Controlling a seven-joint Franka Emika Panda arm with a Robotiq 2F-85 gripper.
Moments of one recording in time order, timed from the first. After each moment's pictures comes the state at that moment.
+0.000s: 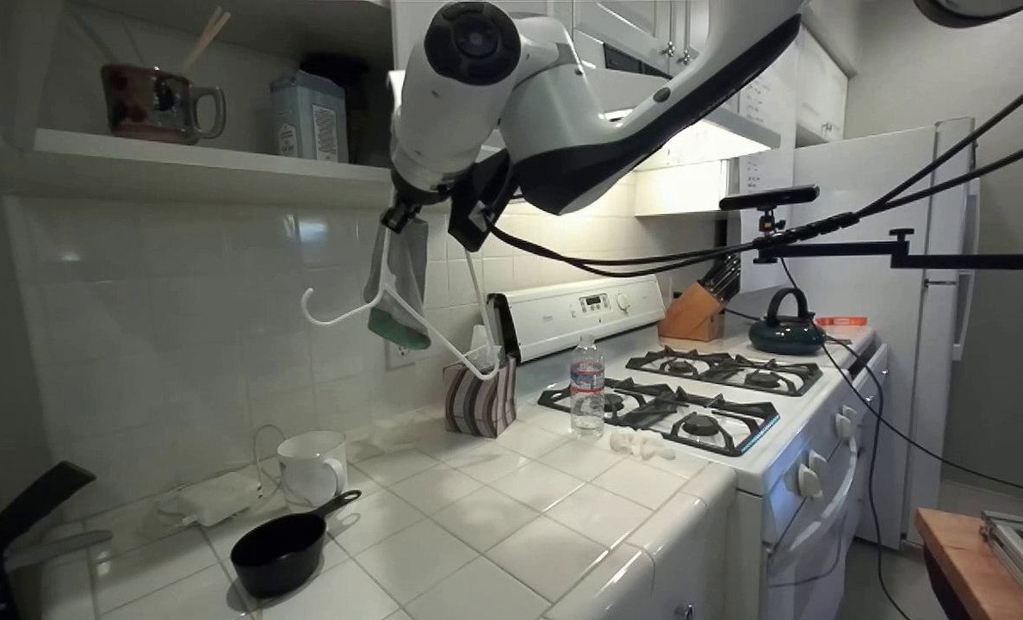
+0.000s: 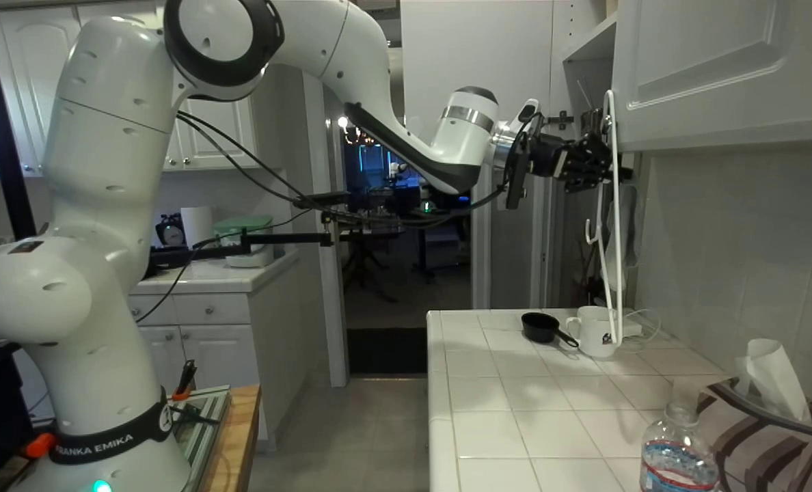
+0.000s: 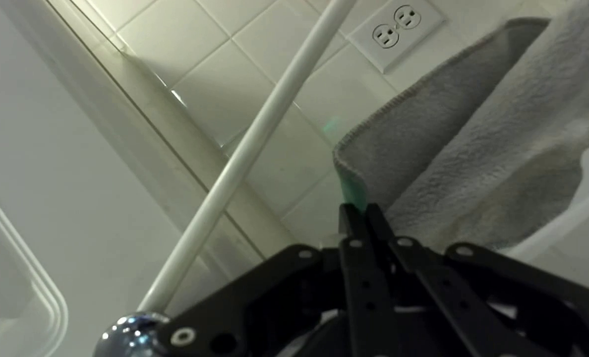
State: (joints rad) arm 0.12 0.36 0.07 -1.61 -1.59 2.28 0.98
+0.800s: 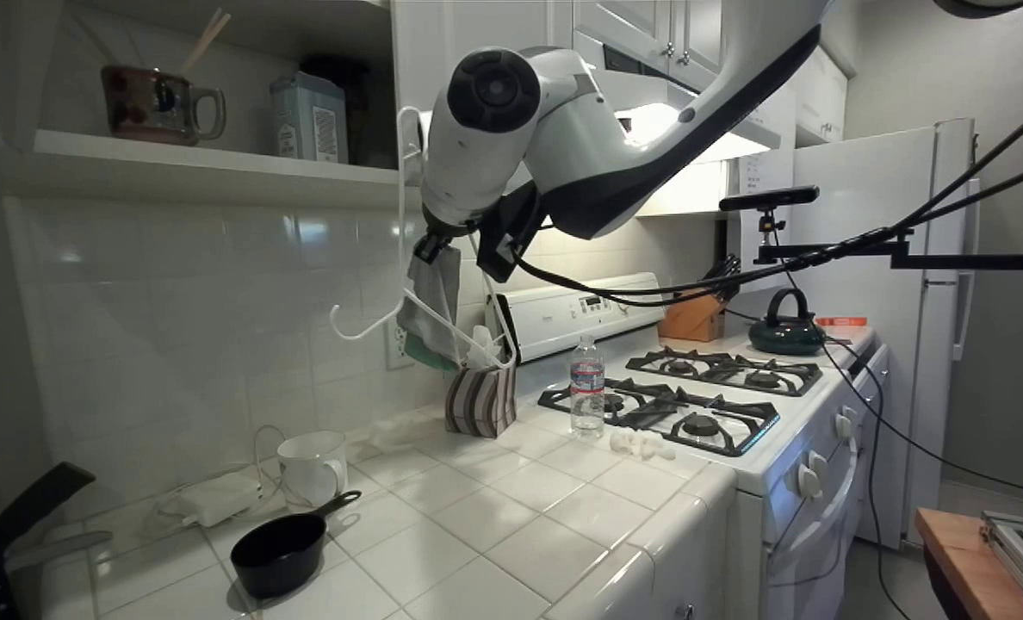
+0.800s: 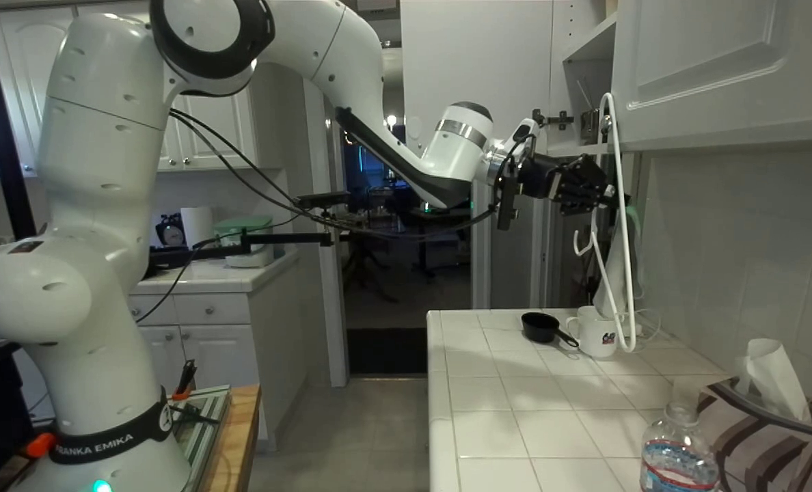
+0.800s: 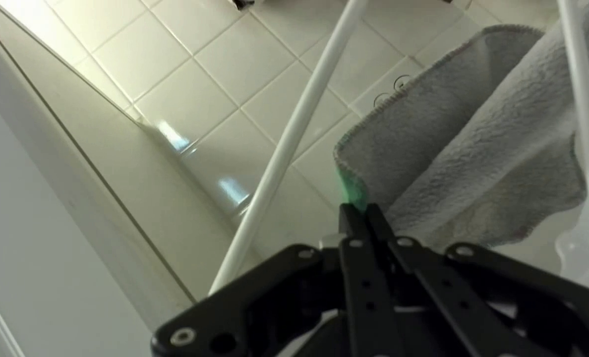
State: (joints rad) arm 0.12 0.32 0.06 -1.74 -1.59 2.23 1.07
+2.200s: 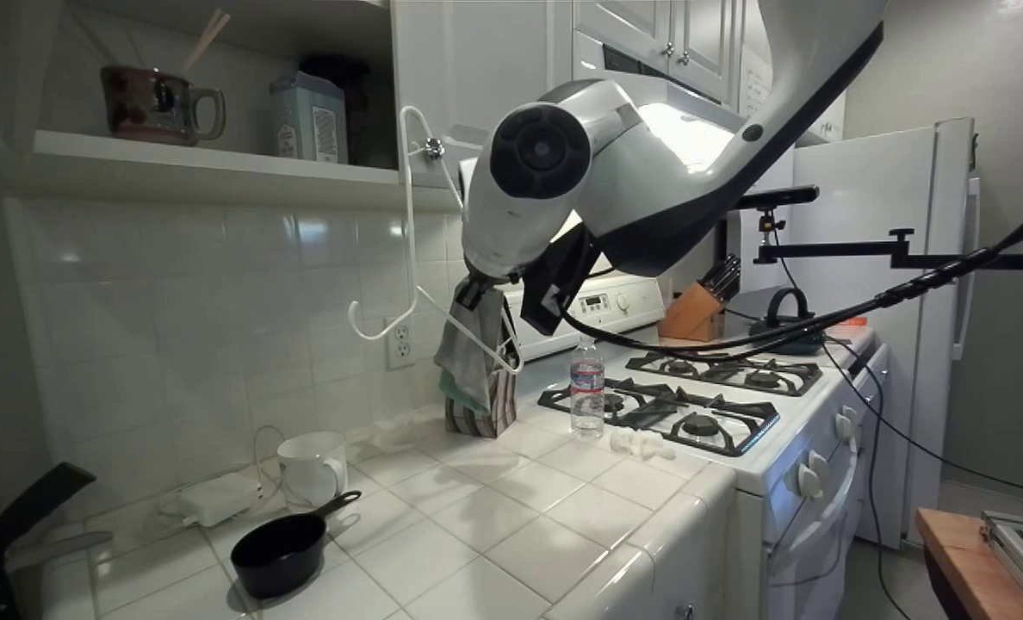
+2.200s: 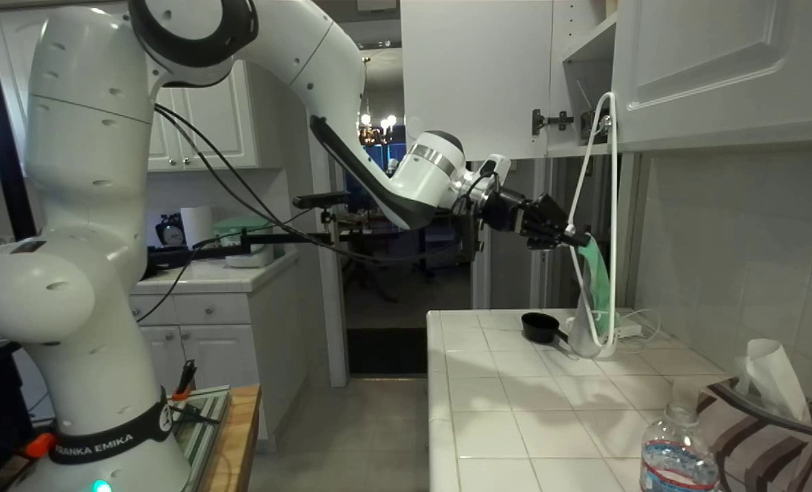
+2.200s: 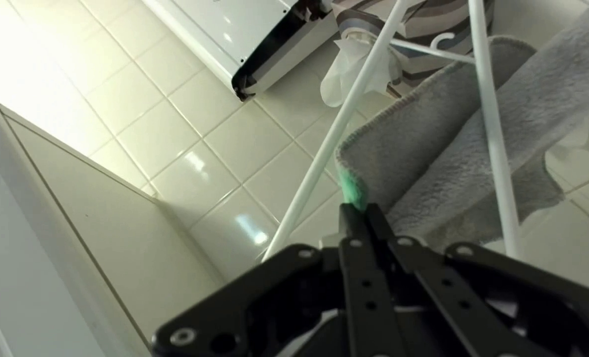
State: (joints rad) arm 0.14 0.24 0.09 -1.97 -1.59 2.10 1.23
